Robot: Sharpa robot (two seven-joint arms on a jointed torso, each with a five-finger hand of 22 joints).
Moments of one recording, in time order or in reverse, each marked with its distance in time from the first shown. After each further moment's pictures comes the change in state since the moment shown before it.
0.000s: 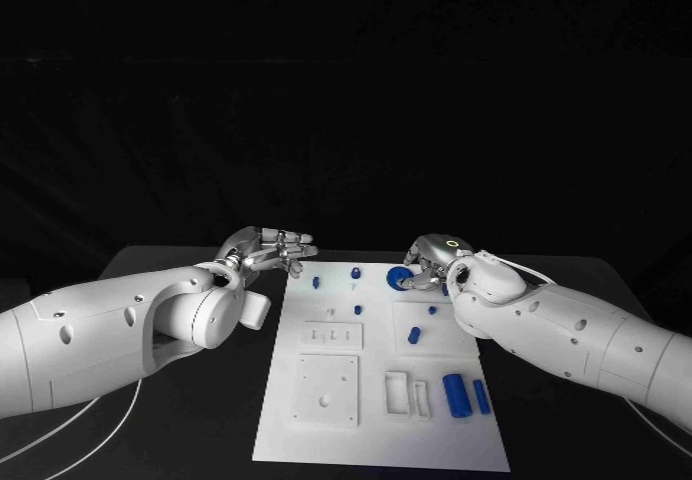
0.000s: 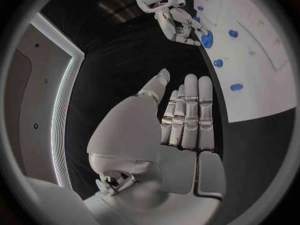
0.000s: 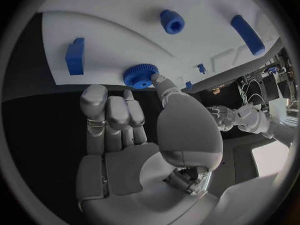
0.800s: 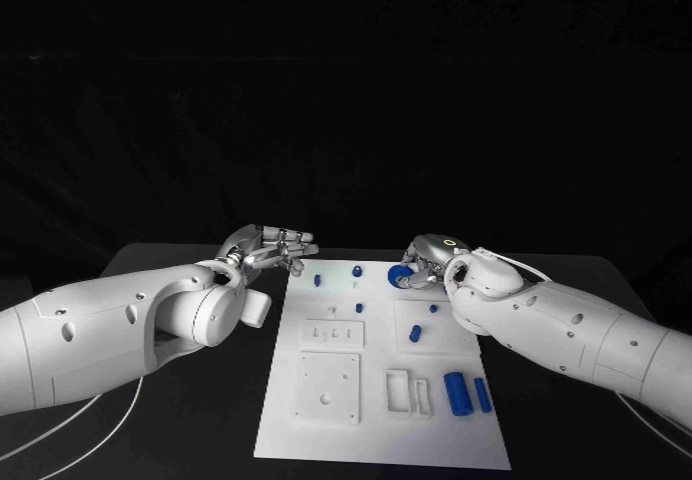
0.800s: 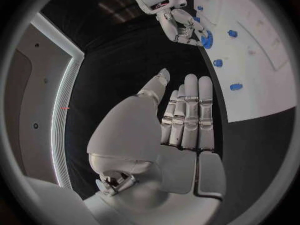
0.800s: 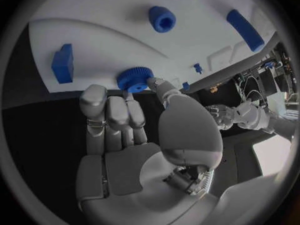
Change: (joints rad) left arm -0.001 0.002 0.000 -0.002 0.000 0.002 0.000; left_hand 0.000 0.000 0.000 0.000 0.000 0.000 0.000 0.000 0.000 0.000 0.000 0.000 0.001 0.000 0.000 0.000 0.000 -0.006 0.000 0.000 0.012 -0.016; right arm 0.003 0.019 0.001 -0.026 0.047 0.034 0.039; right_hand -0.021 0.013 0.101 -0.054 0.198 0.044 -0.011 -0.001 -0.007 0.000 0.000 0.004 0.000 0.000 0.000 0.000 0.005 -0.001 0.000 0.000 0.000 0.000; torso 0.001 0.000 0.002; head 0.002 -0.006
